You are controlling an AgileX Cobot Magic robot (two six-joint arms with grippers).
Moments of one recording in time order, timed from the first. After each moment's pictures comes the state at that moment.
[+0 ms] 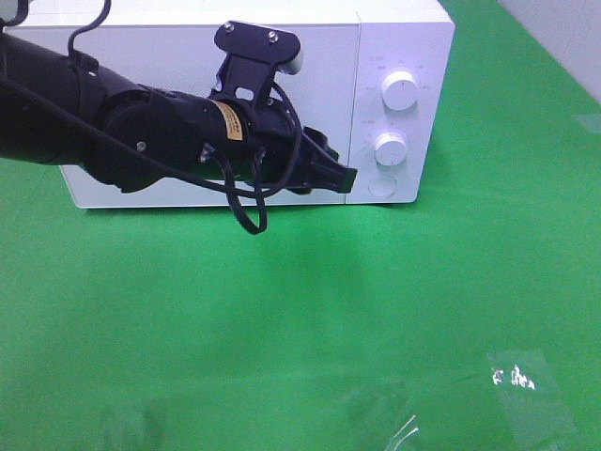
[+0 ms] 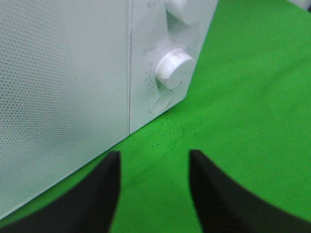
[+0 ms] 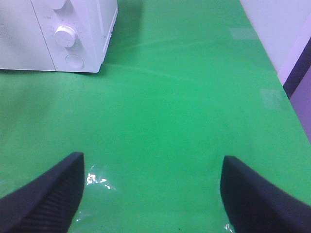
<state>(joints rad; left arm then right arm) -0.77 1.85 -1.08 0.00 -0.10 -0.10 0.12 0.00 -0.51 -0.13 1.02 0.10</state>
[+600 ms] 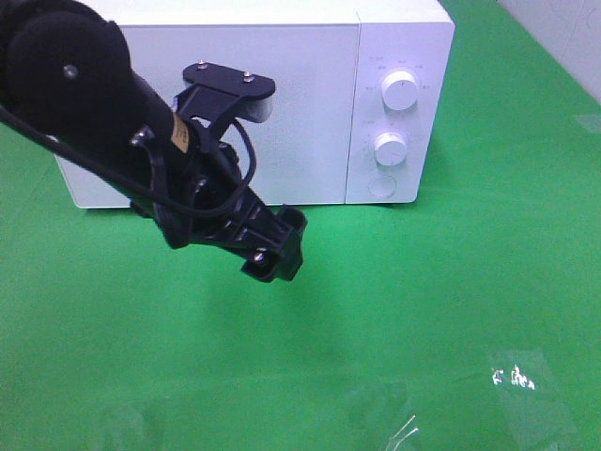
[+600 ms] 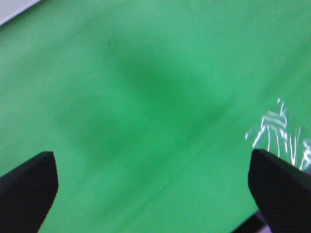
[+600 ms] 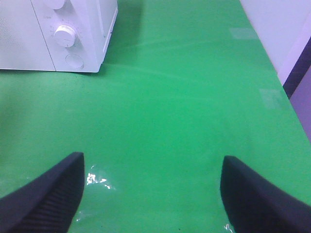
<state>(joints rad) -0.80 1.66 -1.08 -0.04 0.62 -0.10 0.12 0.00 -0.51 -0.13 1.02 0.10</state>
